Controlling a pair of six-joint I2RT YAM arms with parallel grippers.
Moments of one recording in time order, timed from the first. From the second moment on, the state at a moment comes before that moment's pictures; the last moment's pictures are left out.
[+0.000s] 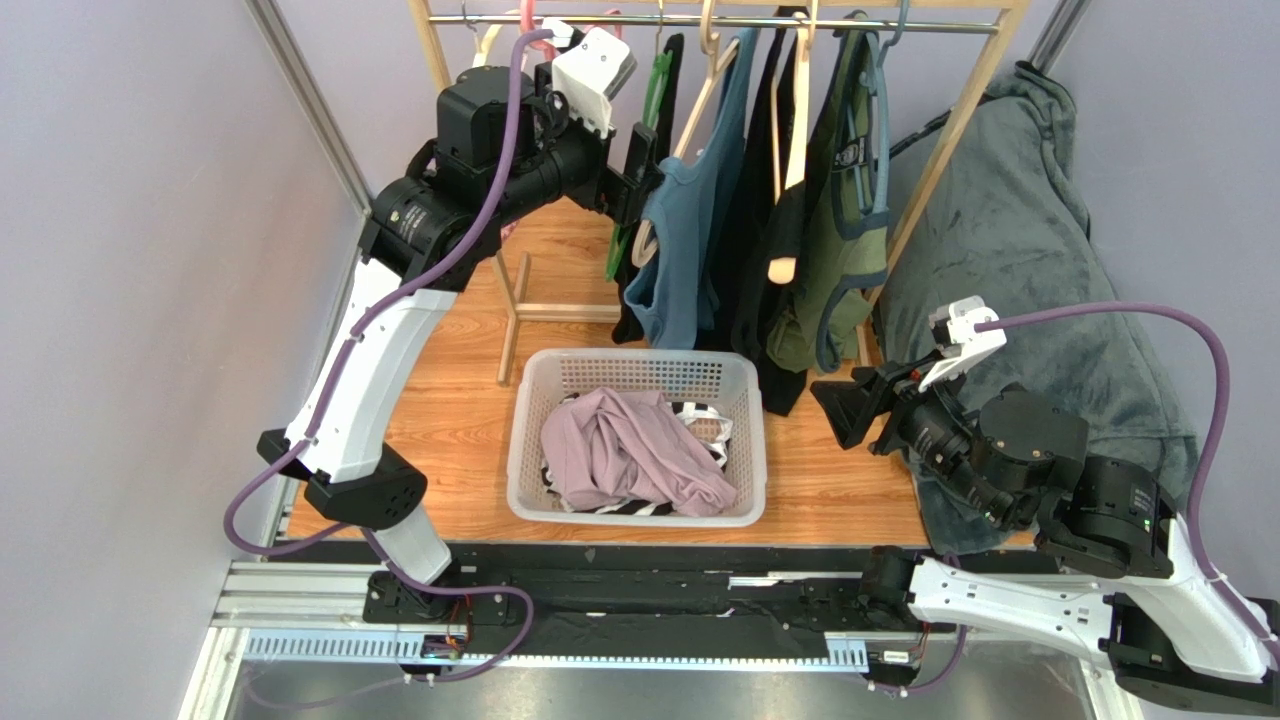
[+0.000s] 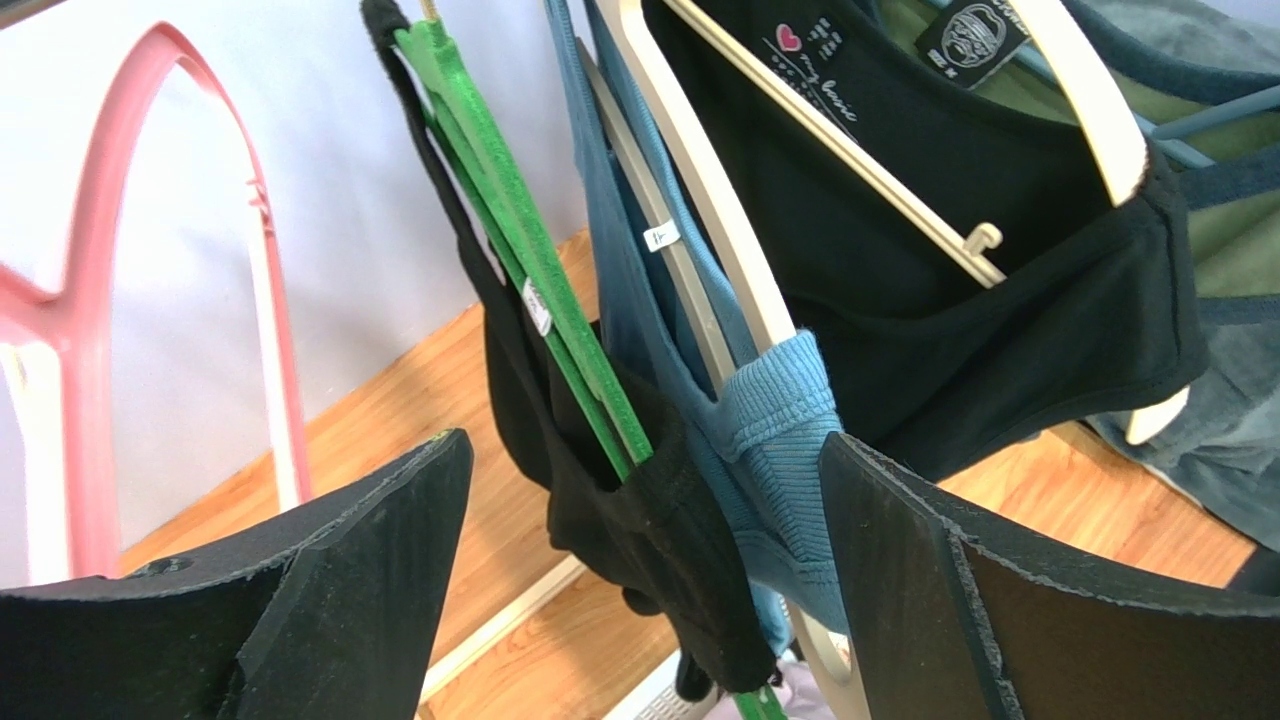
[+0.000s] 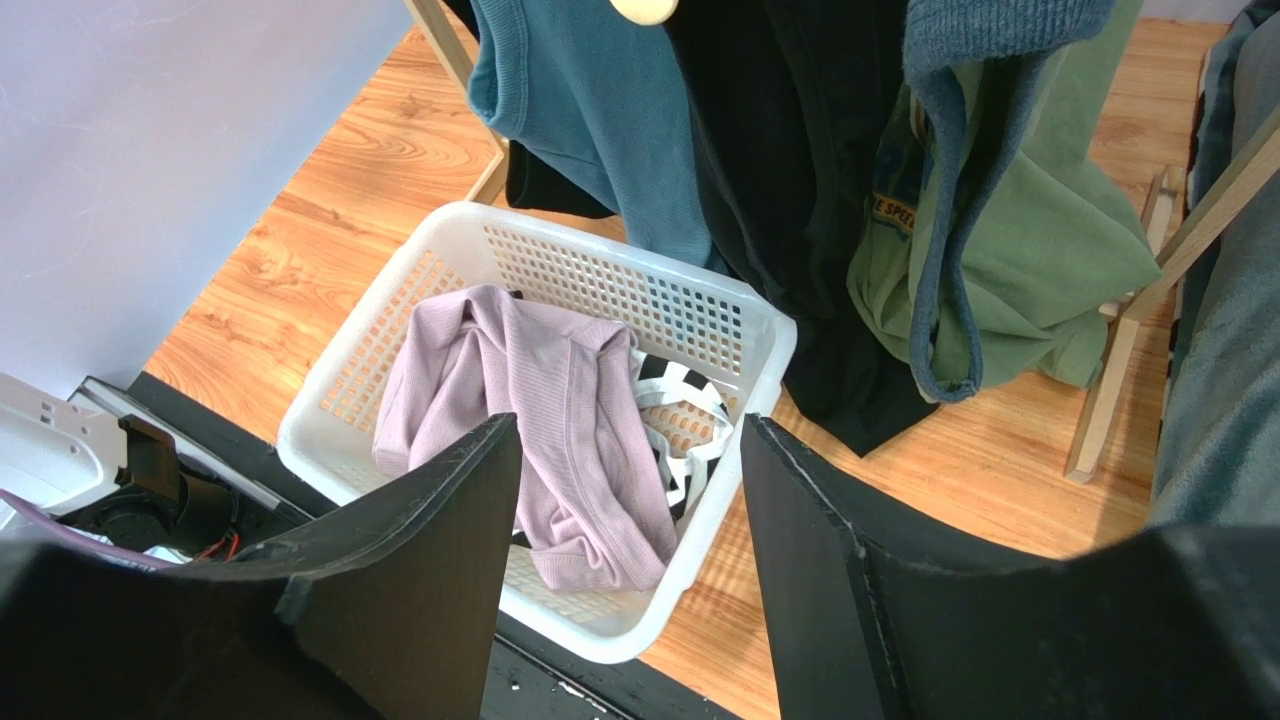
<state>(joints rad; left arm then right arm) -0.67 1.68 2.38 -0.88 0.05 0.08 1.14 0.63 1.27 -0.90 0.59 0.40</state>
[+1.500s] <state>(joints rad) -0.68 1.71 2.34 -0.85 -0.09 0.07 1.14 0.61 1.26 -0.90 0.56 0.47</state>
